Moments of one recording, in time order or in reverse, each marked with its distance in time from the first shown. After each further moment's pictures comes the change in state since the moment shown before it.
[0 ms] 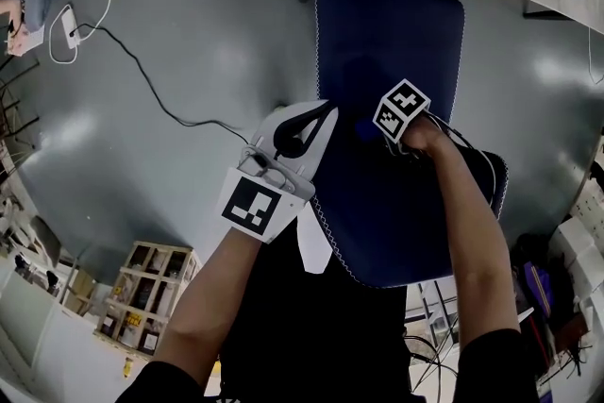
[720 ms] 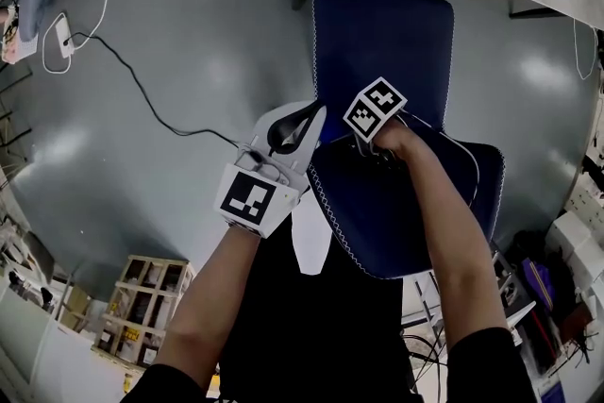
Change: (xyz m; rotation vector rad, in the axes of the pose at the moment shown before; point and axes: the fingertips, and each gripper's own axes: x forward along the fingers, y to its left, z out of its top) left arm -0.022 0.006 -0.011 -0.029 -0.033 0.009; right arm 0.007 0.084 0.054 -0.013 -0.192 0.168
